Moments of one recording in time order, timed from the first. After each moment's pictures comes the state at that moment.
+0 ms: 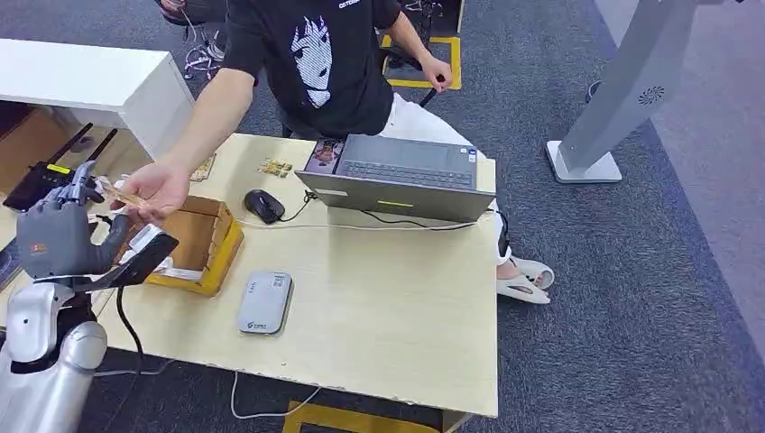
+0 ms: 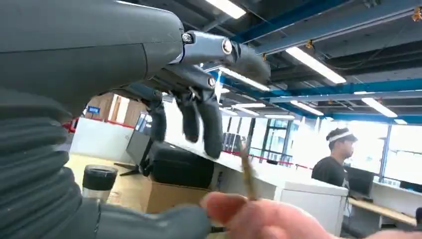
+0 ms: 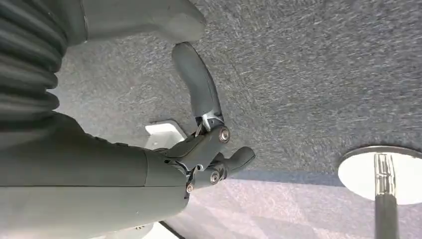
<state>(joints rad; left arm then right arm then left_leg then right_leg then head) -0.13 0.33 0.12 -1.57 -1.14 0.38 0.01 -0.09 0.29 -1.51 -0.43 1.31 -0.69 -0.24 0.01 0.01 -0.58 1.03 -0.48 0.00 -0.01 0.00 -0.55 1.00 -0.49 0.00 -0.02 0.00</state>
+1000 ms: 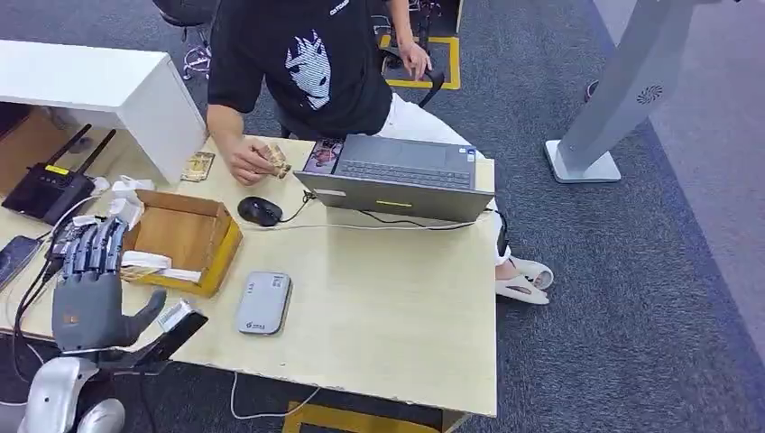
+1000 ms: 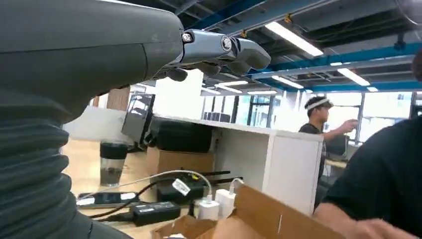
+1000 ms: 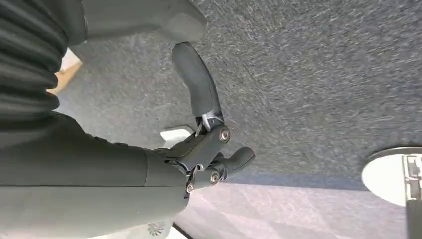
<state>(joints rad) 0.22 0.23 0.11 -1.78 -1.20 0.39 -0.03 -0.08 0.29 -1.51 -0.43 1.25 -0.69 -0.19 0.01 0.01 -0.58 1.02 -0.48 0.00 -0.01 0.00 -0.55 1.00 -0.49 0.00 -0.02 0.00</state>
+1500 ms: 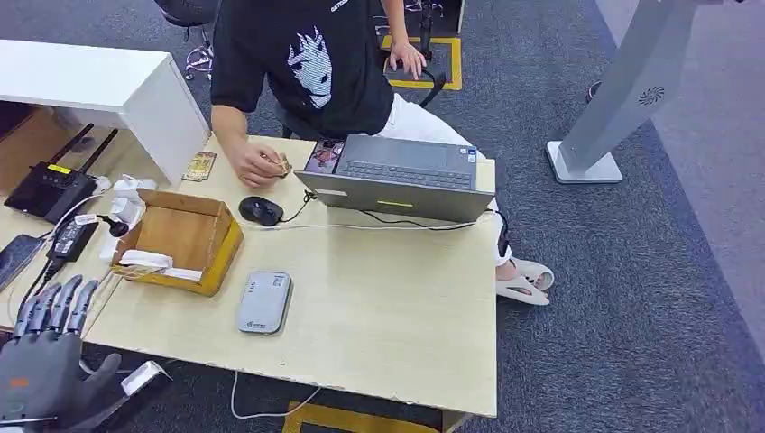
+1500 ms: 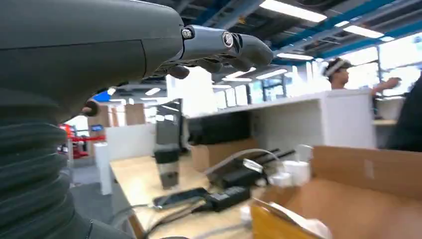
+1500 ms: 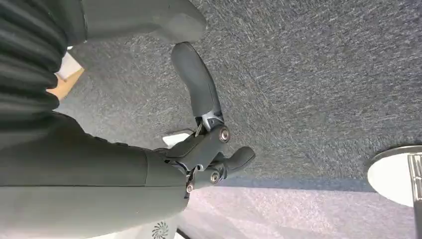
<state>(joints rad) 0.47 0.19 0.35 -1.94 -1.25 0.29 -0.08 -0.08 0.29 -1.51 -0.43 1.24 -0.69 -0.20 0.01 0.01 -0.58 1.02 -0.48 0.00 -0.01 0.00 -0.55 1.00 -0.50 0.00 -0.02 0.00</state>
